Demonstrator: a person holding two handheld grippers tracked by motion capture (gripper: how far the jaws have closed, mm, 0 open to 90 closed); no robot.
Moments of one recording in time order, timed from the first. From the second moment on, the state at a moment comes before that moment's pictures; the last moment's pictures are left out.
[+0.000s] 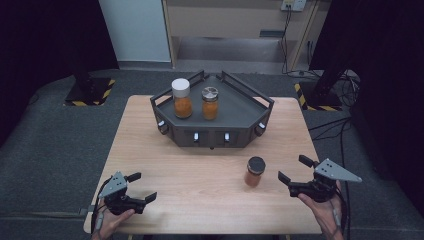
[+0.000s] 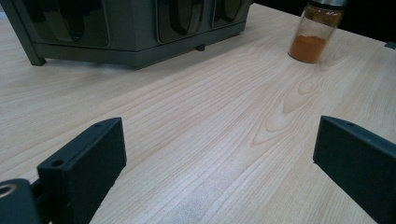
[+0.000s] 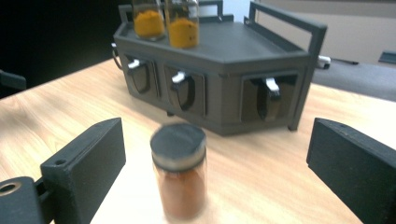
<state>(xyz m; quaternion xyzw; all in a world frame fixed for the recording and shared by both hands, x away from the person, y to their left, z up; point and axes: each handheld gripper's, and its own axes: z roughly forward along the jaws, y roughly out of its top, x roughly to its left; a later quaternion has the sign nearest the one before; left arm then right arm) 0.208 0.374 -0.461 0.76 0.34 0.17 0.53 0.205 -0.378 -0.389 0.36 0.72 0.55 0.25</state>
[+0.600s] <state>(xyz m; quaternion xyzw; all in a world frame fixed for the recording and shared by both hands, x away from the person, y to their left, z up) 0.208 0.374 -0.460 0.75 0.34 0.17 0.53 0.190 -0.391 -0.425 0.38 0.72 0.53 0.24</state>
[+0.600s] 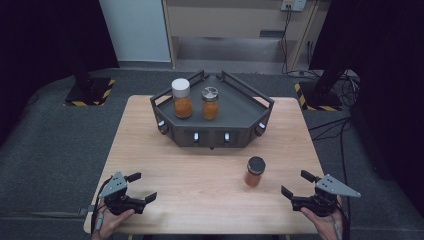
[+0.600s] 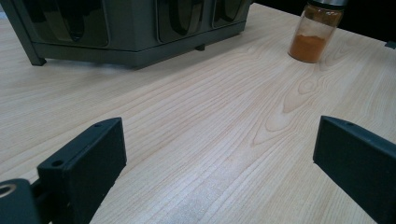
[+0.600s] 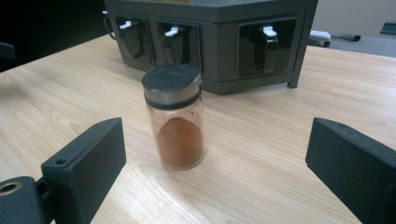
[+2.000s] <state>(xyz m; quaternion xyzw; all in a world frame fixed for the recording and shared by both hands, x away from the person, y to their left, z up) 0.207 0.376 -0.461 0.75 0.34 0.18 0.54 0.189 -0.387 -0.437 0.39 0.72 0.52 0.23</state>
